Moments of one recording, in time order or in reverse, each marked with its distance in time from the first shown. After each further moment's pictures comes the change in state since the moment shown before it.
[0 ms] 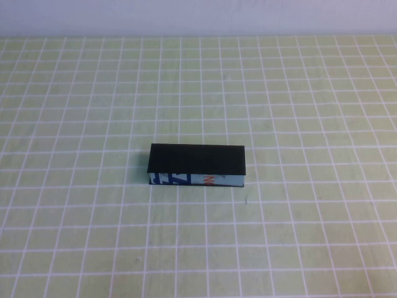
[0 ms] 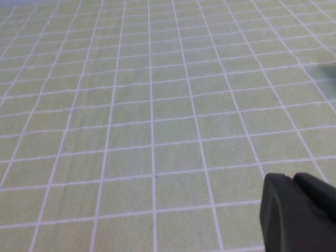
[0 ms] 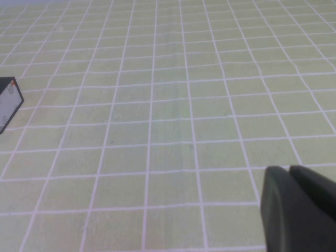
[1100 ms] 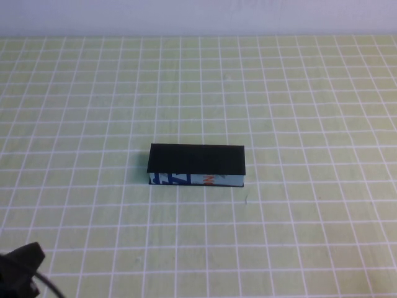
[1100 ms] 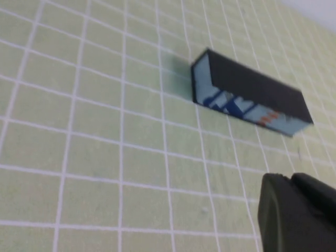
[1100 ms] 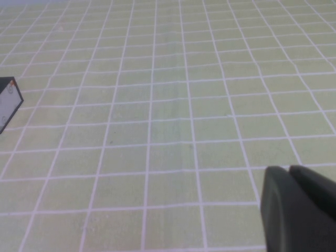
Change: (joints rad) right arm 0.000 0.000 0.000 0.000 0.000 0.000; left arm 0.000 0.358 -0.239 -0.709 0.133 0.084
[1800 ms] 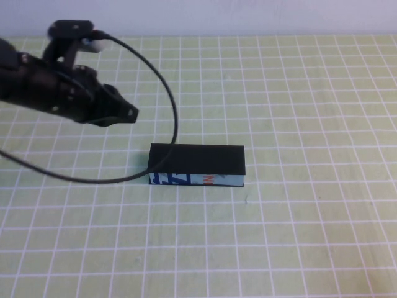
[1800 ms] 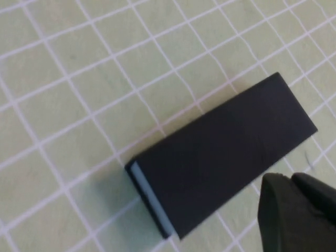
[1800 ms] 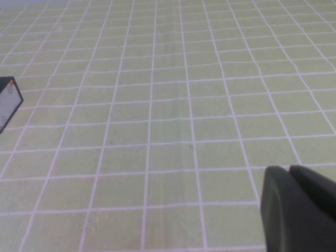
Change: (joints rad) right arm 0.000 0.000 0.000 0.000 0.000 0.000; left arm -0.138 1.251 -1.051 0.000 0.351 0.559
